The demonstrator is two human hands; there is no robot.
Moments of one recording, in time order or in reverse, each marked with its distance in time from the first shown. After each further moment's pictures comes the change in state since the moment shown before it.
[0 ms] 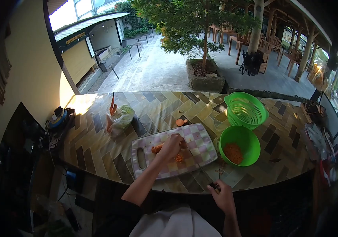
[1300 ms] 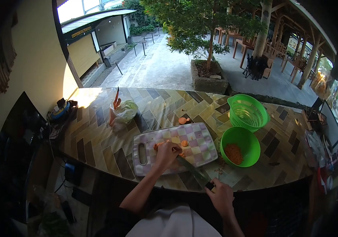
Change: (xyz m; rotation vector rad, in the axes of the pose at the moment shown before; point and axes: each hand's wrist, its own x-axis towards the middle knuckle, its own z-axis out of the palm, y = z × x) left_hand -0.061 0.032 -0.005 0.018 0.230 -0.150; right_hand -0.003 -0.010 0.000 -0.311 0.036 -0.159
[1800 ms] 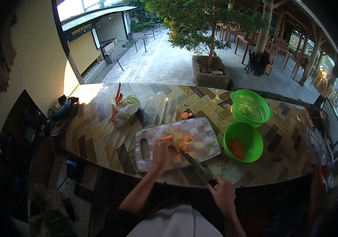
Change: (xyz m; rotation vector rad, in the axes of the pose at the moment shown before) left_hand -0.025 -0.009 -0.010 0.209 0.207 0.107; right_hand -0.006 -0.003 0.004 0.009 -0.014 0.038
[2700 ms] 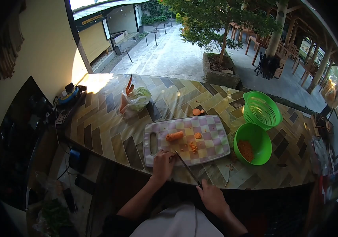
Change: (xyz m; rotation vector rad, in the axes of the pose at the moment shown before) left_hand -0.061 -0.007 -0.017 -0.045 0.002 -0.205; right_hand 0.001 -0.042 0.024 -0.098 -0.444 -0.121
